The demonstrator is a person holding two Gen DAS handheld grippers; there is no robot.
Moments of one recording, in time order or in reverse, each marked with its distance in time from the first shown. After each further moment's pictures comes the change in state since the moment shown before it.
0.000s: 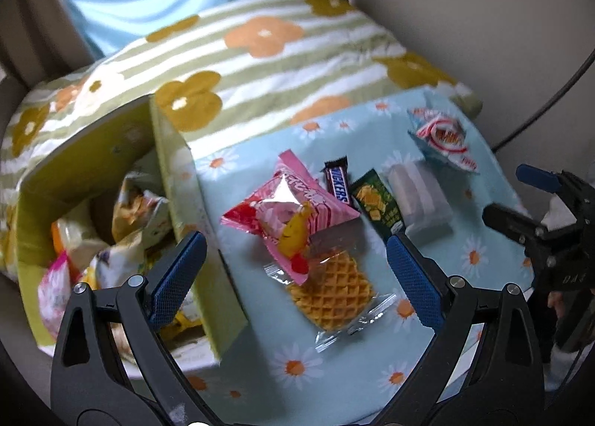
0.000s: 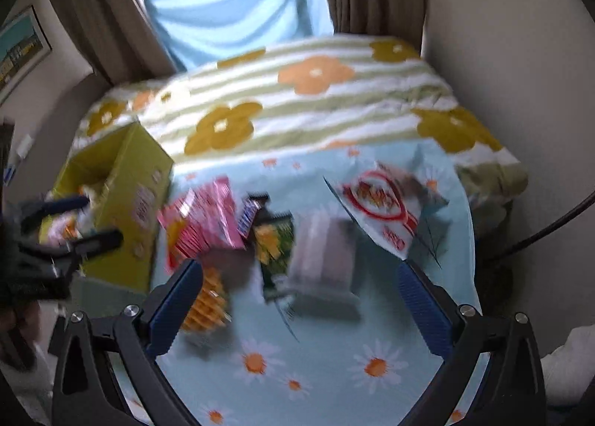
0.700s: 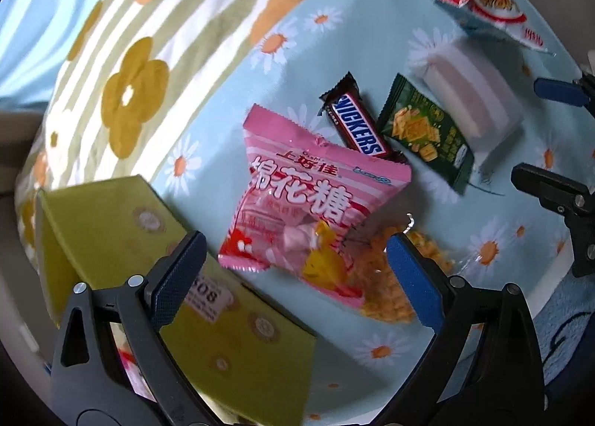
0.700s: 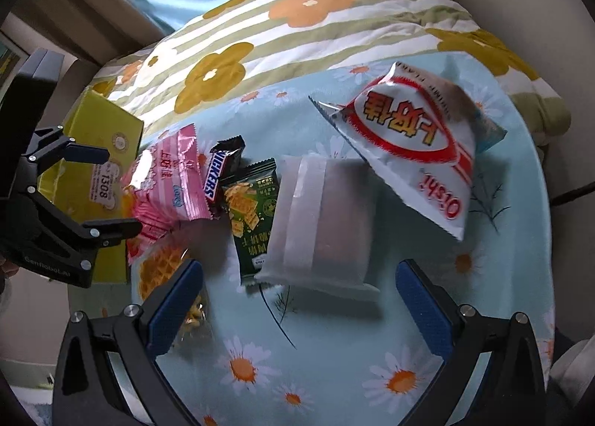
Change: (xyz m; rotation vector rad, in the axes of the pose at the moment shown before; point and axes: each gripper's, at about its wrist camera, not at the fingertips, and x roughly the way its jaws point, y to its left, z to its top) left arm 0.124 -0.028 0.044 0.456 0.451 0.075; right arm 0.090 -0.026 -0.007 0.114 0.212 0.097
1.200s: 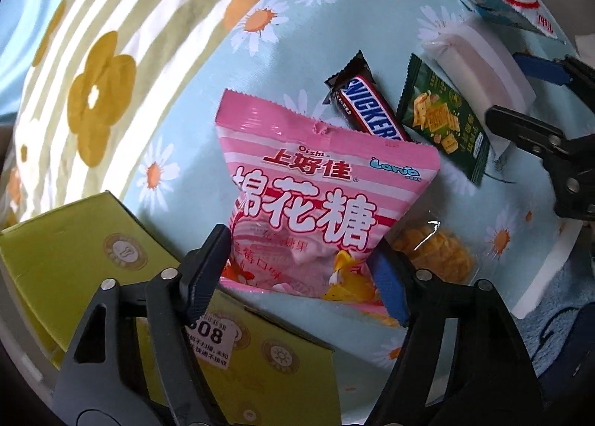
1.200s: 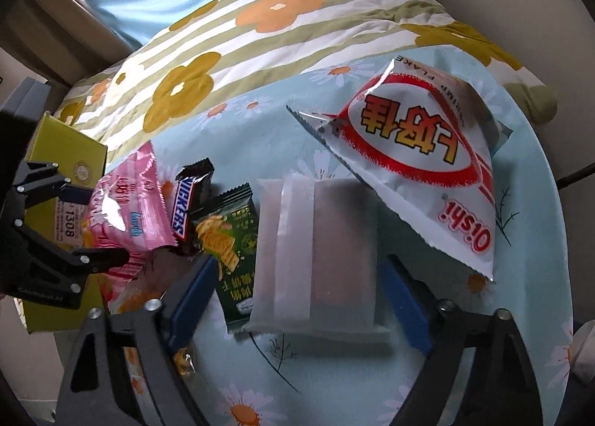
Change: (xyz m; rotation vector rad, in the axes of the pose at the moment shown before) left arm 0.033 0.019 0.008 0.054 0.038 -0.121; right arm 0.027 0.003 0.017 0.084 -0.031 -0.095
